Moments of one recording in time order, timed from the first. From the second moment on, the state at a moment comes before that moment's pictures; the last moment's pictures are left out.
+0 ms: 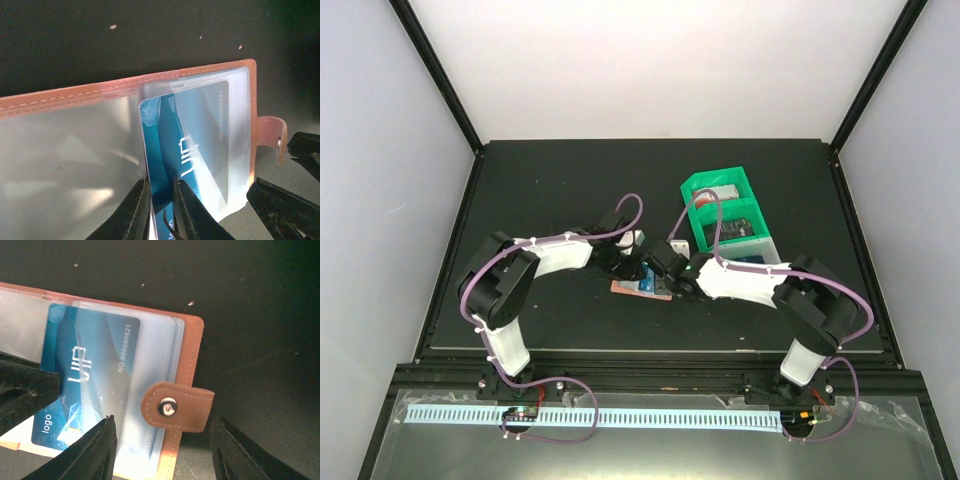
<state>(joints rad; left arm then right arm) -0.59 1.78 0.97 -0.31 0.42 -0.48 0.92 1.70 0.97 -0.44 0.27 0.85</state>
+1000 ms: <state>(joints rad) -0.62 1.80 0.99 -0.31 0.44 -0.44 0.88 1.68 0.88 -0.38 0.14 0.93</state>
